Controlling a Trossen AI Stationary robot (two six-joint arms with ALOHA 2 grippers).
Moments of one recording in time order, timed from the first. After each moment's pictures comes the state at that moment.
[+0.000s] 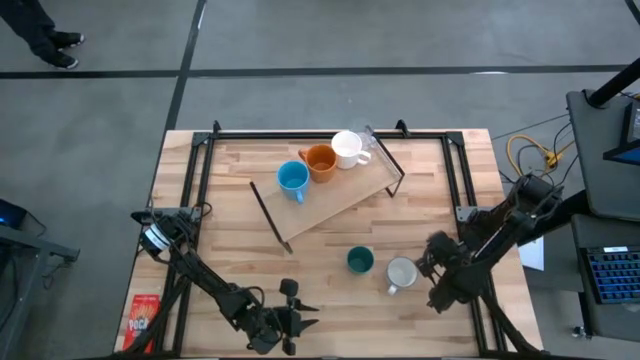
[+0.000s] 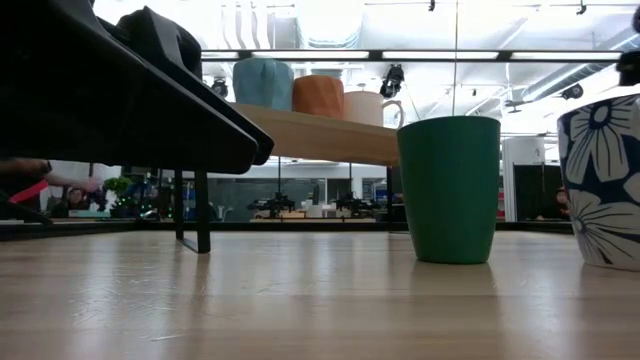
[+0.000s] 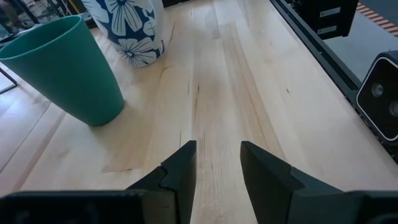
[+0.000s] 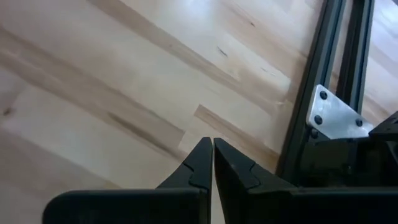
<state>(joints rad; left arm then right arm) -0.78 2.00 1.04 0.40 -0.76 -0.23 0.90 1.58 0.82 -1.37 0.39 2.00</state>
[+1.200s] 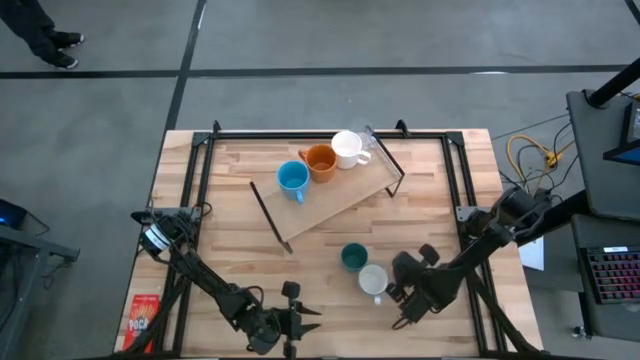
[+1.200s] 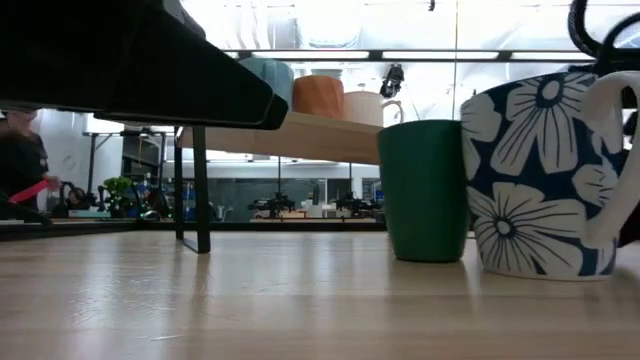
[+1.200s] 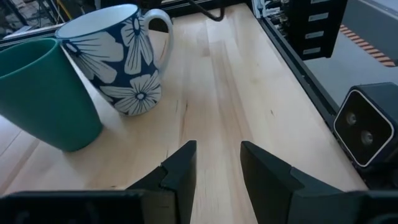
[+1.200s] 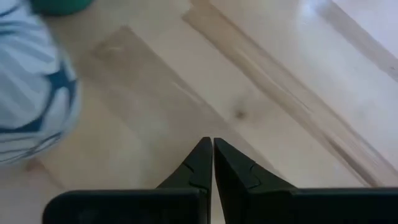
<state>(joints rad) -0.78 2.00 1.04 0.47 -0.74 -0.23 0.77 1.76 0.91 -0.83 0.53 1.58</state>
